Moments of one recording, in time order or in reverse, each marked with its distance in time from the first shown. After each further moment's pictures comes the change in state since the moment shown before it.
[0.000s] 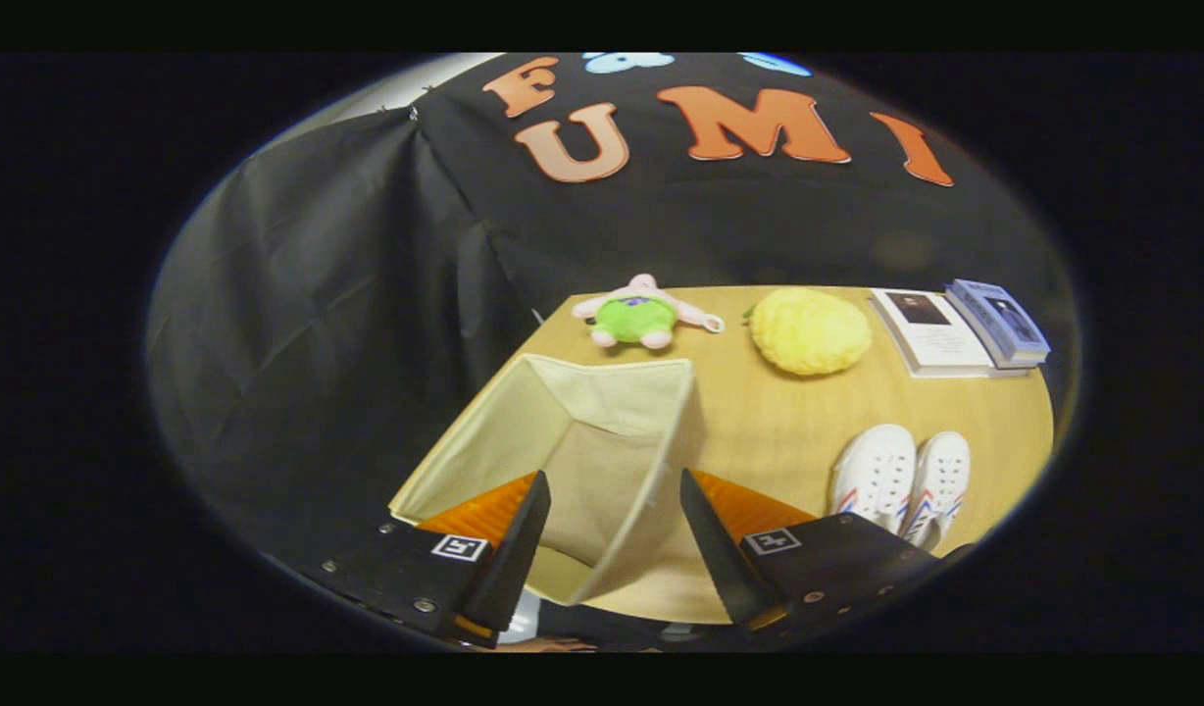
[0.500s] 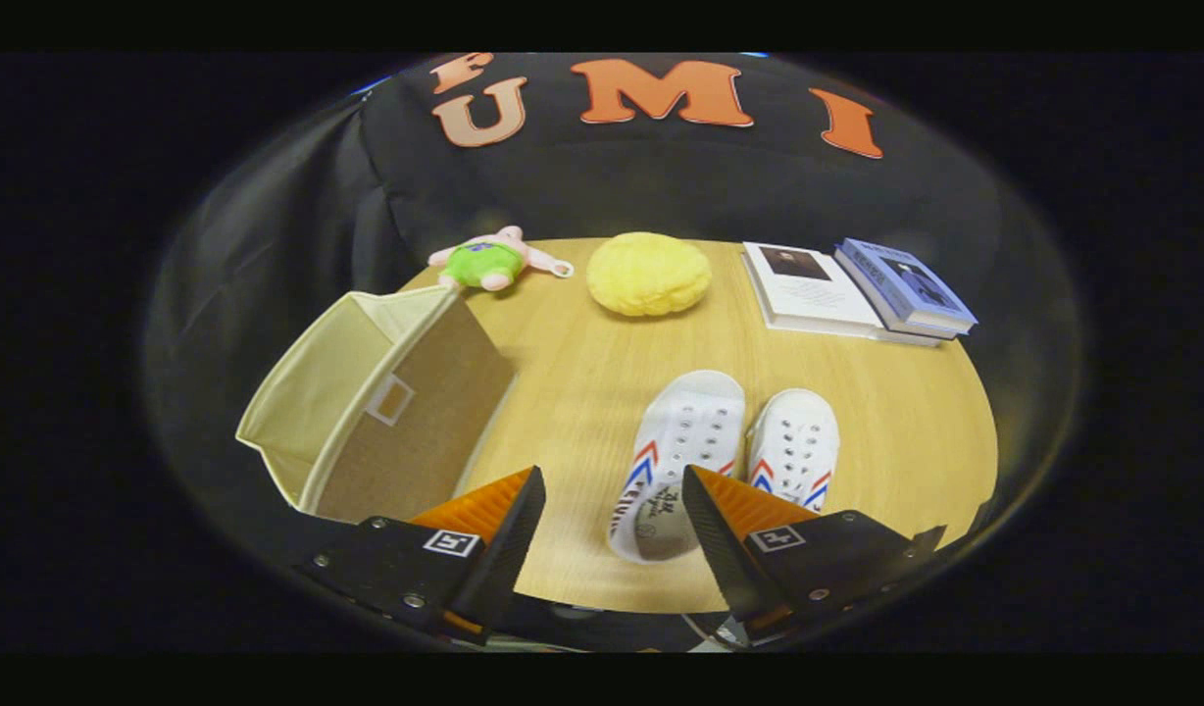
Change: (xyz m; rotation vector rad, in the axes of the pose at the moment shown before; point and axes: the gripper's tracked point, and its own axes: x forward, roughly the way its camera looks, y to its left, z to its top) arm -0.016 -0.158 -0.066 -0.009 0.156 -0.230
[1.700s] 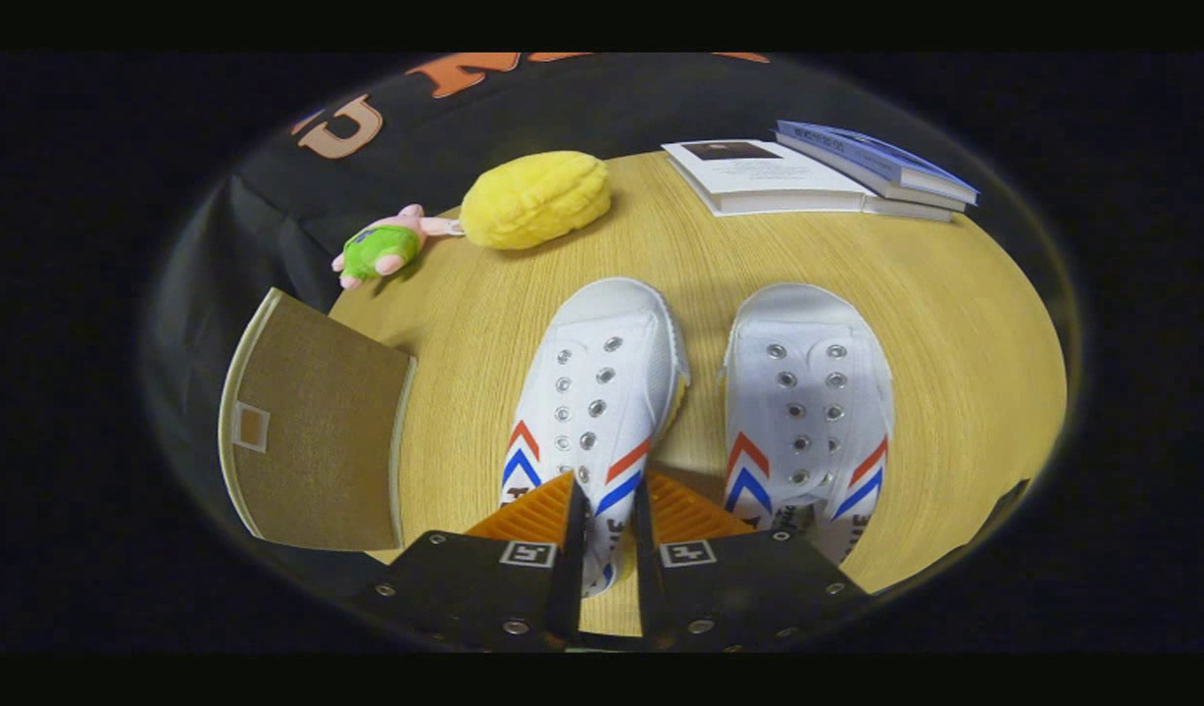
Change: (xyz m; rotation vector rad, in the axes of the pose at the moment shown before) arm 0.079 -0.042 -0.052 0.295 0.184 0.086
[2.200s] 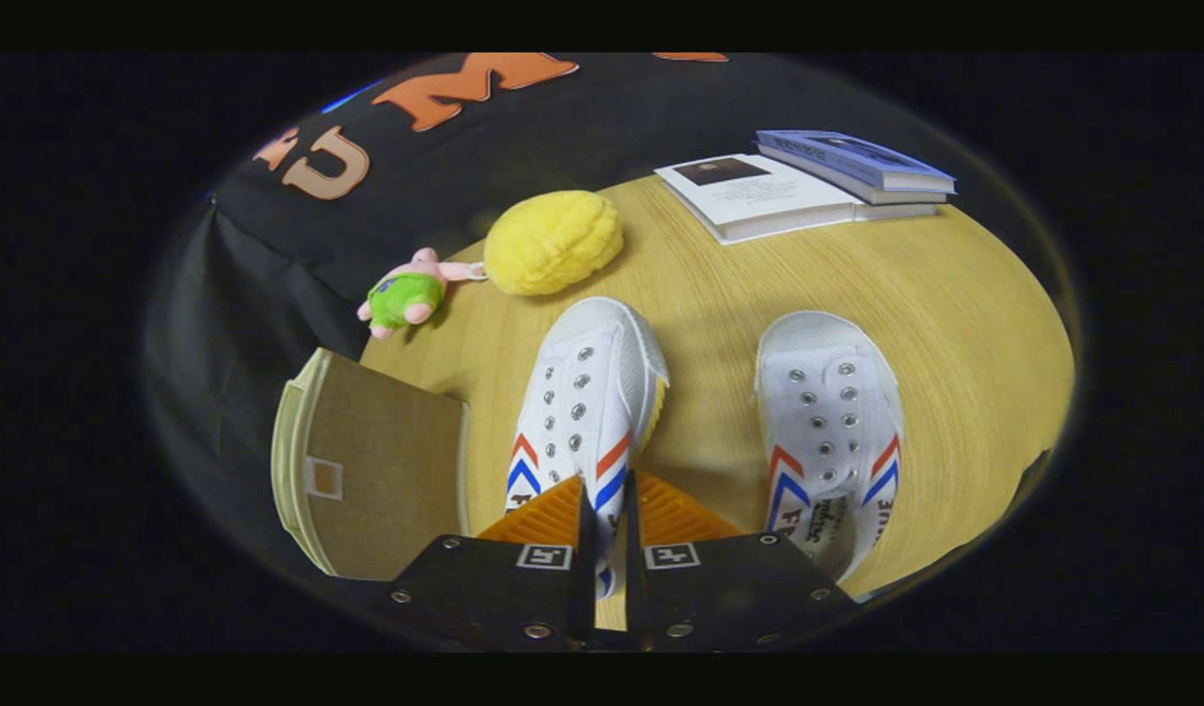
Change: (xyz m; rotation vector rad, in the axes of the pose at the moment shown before) arm -0.033 0.047 0.031 0.106 -0.082 0.090
